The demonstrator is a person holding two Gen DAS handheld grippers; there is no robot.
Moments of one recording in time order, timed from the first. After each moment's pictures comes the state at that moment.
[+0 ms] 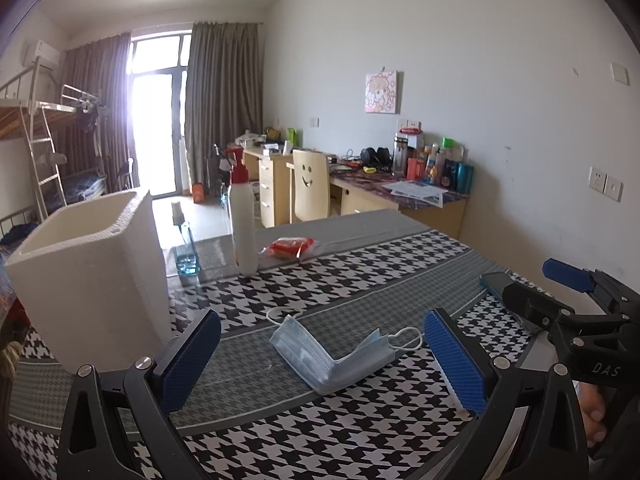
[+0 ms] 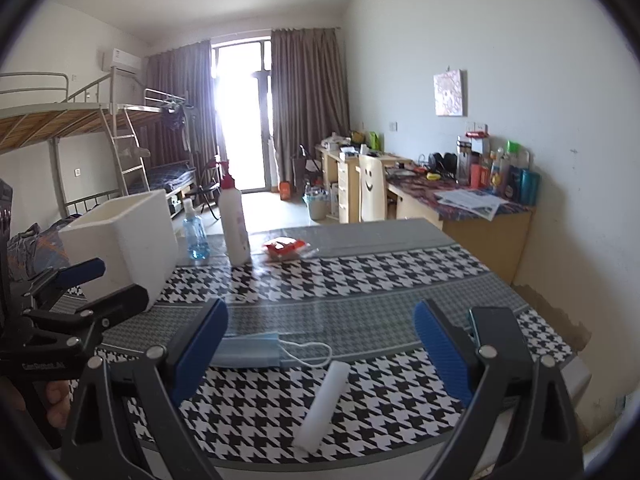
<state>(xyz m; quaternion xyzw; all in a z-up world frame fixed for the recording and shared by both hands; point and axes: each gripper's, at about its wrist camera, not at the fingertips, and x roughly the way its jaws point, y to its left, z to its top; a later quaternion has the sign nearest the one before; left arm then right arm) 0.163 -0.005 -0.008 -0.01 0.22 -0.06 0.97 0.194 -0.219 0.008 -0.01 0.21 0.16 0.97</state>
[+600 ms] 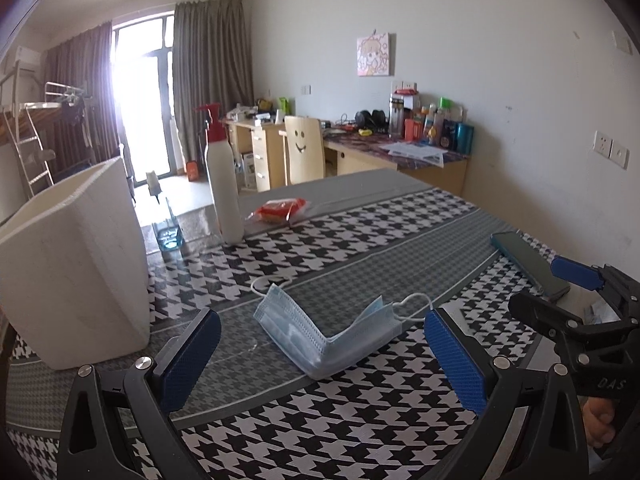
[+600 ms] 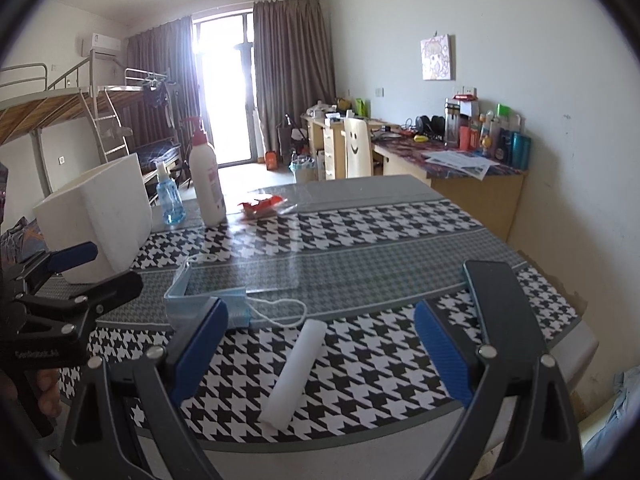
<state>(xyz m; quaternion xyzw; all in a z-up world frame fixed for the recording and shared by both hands) 0.193 -0.024 -0.043 0.02 0.28 -0.06 0.96 0.211 -0.231 -0.032 -0.01 0.26 0.14 0.95</state>
